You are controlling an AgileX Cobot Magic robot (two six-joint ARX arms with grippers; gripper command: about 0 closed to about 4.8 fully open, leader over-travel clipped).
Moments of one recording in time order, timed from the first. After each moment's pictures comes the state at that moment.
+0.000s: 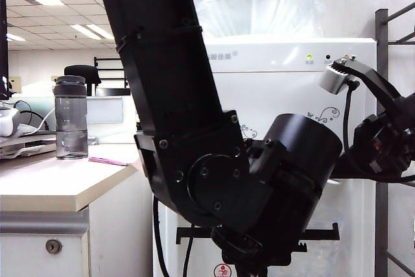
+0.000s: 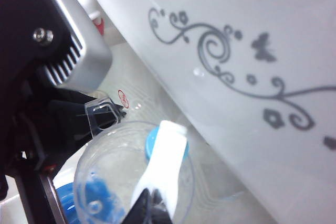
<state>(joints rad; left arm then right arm) -1.06 2.38 1.14 0.62 -0.85 -0.52 0.23 1.43 0.38 0.43 -0.44 -0.55</state>
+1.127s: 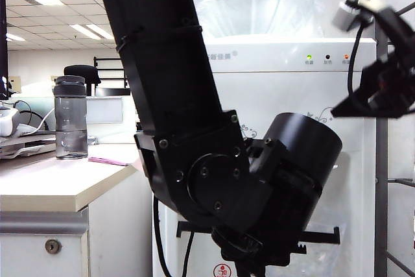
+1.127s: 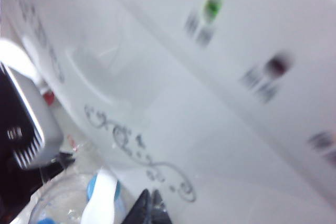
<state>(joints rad) -1.06 2.38 1.14 0.63 -0.85 -0.44 0.23 1.17 0.39 0.39 -0.36 -0.50</state>
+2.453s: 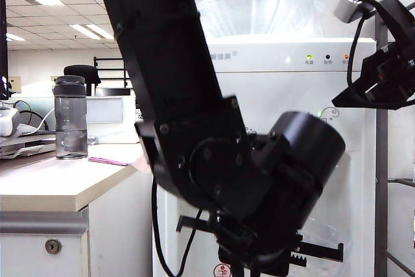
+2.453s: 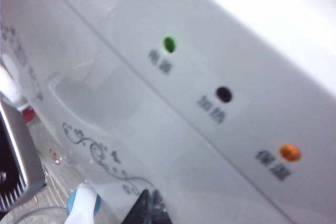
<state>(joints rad) -1.06 2.34 1.14 0.50 -0.78 -0.38 0.23 1.16 0.39 0.44 -0.33 -0.49</state>
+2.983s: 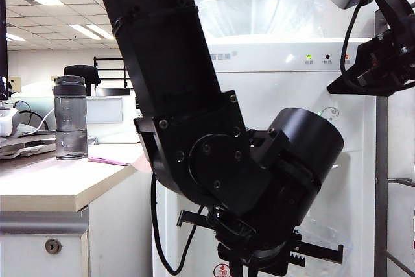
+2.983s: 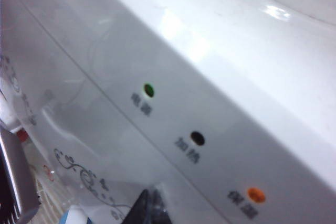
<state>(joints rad) -1.06 2.34 1.14 0.50 -0.76 -0.34 0.23 1.16 0.42 0.44 -0.34 -0.48</state>
